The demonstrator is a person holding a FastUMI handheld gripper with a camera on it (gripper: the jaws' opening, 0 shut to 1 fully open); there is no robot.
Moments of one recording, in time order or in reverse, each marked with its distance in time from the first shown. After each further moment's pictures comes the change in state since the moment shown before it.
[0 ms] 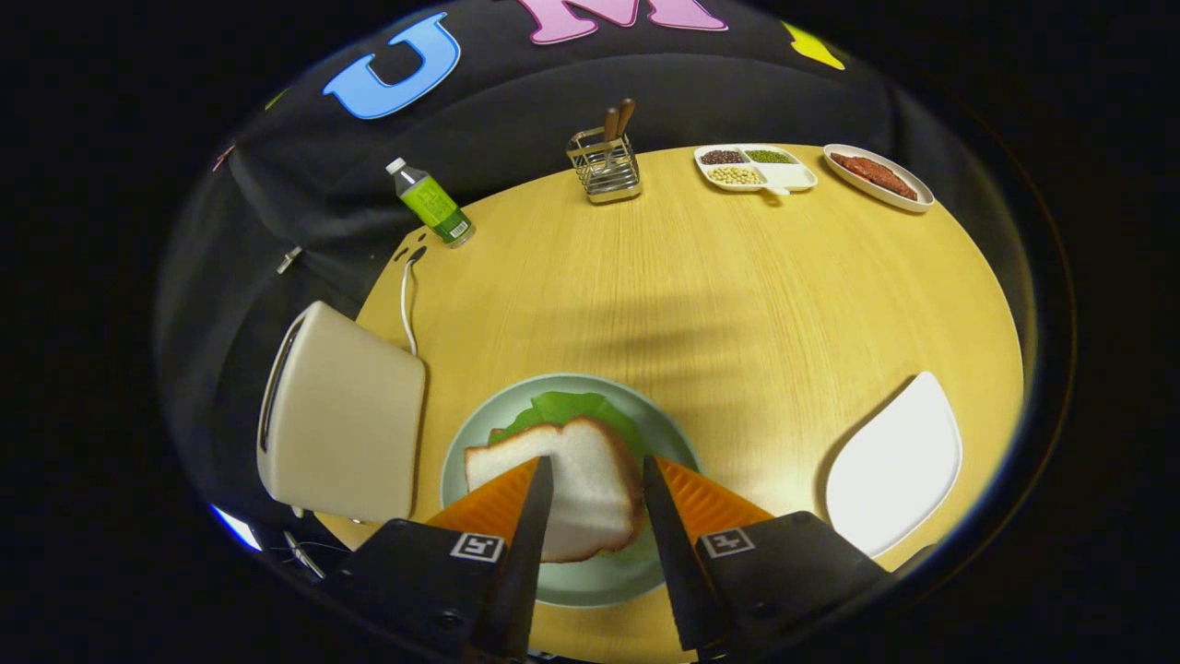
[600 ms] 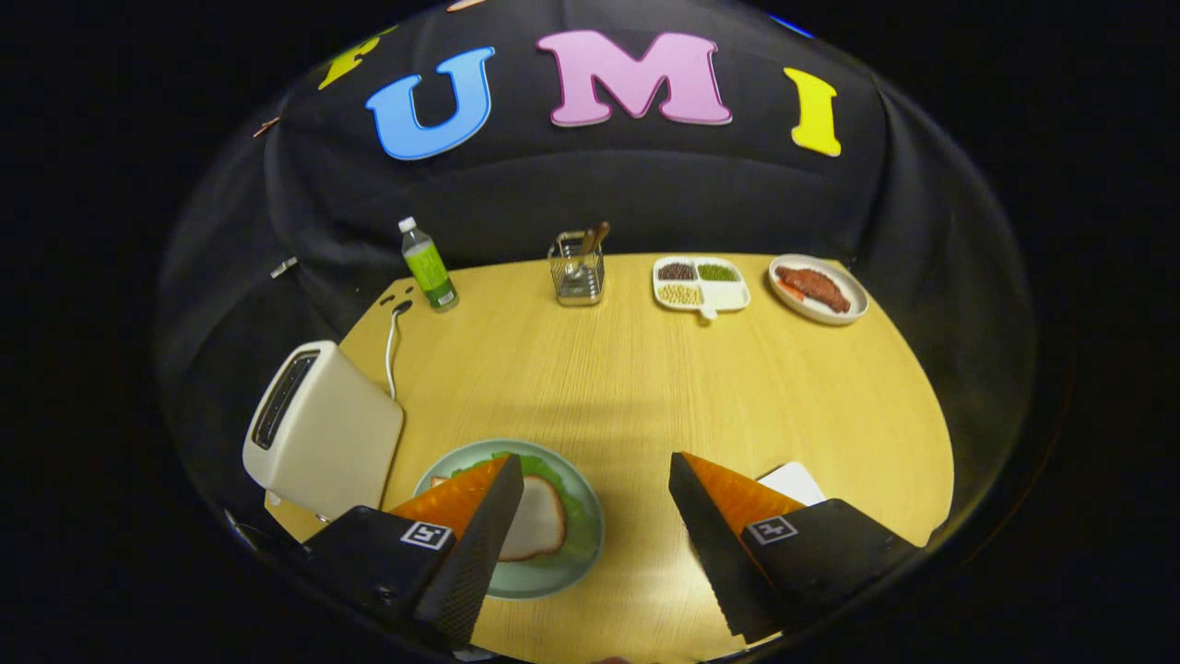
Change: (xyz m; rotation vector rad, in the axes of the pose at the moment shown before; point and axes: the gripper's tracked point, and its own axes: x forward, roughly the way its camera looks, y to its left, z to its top) arm -0.103 -0.022 0.088 -0.162 -0.333 -0.131
